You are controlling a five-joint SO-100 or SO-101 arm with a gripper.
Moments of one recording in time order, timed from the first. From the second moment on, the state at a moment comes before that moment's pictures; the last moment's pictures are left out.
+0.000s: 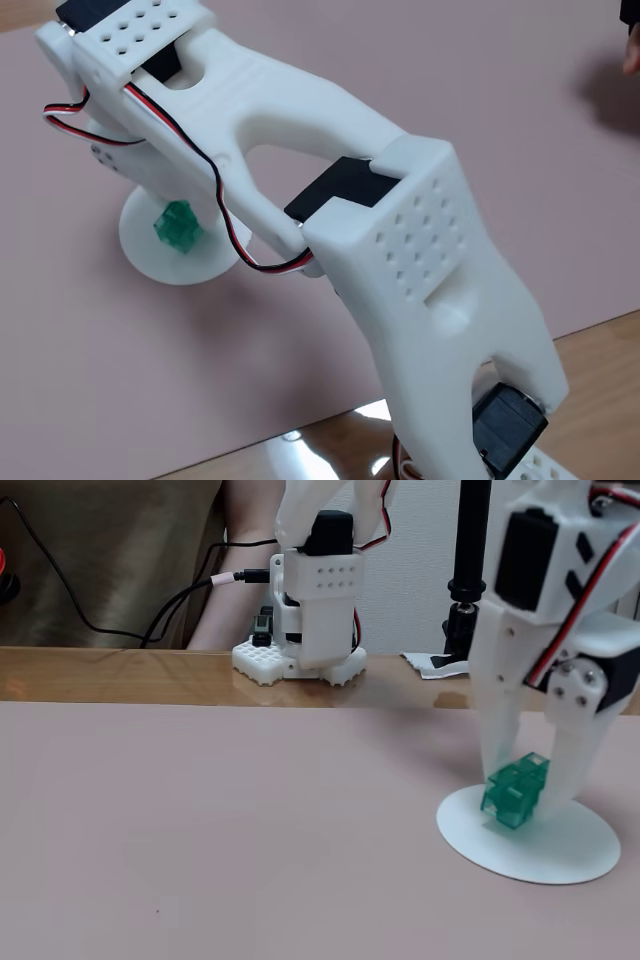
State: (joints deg) arm -30.4 53.0 59.1 94.3 -7.6
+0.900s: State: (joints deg) arm -30.4 76.5 59.9 97.1 -8.7
